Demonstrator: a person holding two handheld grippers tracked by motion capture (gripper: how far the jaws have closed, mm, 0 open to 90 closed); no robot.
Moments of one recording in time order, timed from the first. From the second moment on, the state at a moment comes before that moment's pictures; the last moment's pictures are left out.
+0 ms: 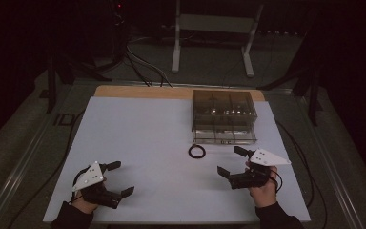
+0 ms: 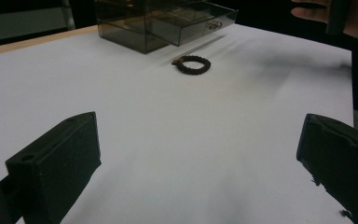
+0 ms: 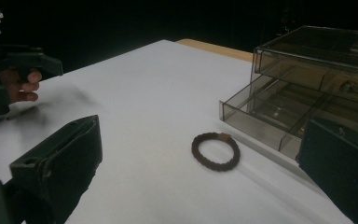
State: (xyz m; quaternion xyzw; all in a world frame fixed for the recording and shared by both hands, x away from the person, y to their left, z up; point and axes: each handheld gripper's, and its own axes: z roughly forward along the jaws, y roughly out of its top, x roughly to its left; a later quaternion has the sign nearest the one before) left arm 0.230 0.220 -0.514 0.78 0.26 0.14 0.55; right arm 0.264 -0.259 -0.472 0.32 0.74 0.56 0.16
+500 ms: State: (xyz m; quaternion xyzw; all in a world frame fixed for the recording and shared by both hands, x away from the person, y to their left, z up) left arm 0.230 0.220 -0.514 0.78 0.26 0.15 0.55; right arm 0.283 -0.235 -0.469 0.32 0.75 0.55 0.17
